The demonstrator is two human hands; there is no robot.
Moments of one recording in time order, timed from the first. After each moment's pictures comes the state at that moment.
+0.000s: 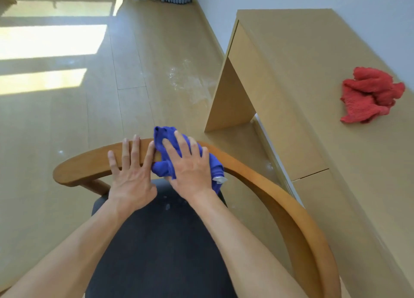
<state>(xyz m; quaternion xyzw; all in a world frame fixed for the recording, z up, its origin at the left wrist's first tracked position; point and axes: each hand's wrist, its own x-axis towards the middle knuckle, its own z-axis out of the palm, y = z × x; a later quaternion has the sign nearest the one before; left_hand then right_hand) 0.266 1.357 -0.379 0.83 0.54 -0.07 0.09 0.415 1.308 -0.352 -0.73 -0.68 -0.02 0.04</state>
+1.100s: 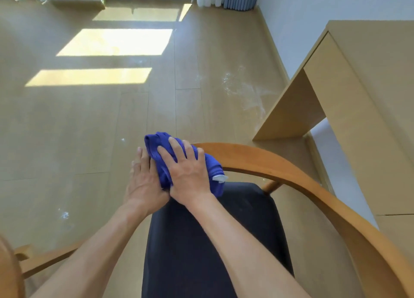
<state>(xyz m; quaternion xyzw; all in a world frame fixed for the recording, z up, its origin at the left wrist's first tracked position) 0.139 1.372 -0.378 0.74 0.64 0.00 0.20 0.267 1.362 -0.346 -0.61 -0.79 0.07 0.04</state>
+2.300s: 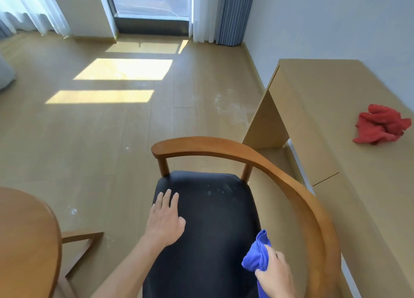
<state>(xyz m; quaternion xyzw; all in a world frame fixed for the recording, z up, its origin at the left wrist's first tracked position) 0.166 1.186 -0.302 0.73 0.62 -0.11 0.25 0.418 1.030 -0.331 -0.84 -0.41 0.36 0.00</state>
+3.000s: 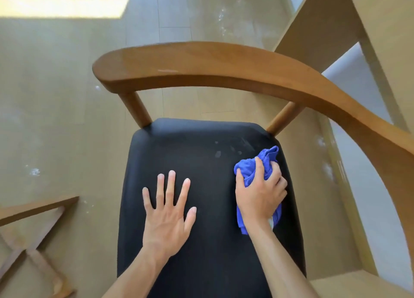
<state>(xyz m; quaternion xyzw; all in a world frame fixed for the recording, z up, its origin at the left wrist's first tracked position) 0.170 1.169 -0.551 0.81 0.57 -0.09 0.15 0.374 1.182 -0.541 -0.89 -0.43 0.00 0.13</state>
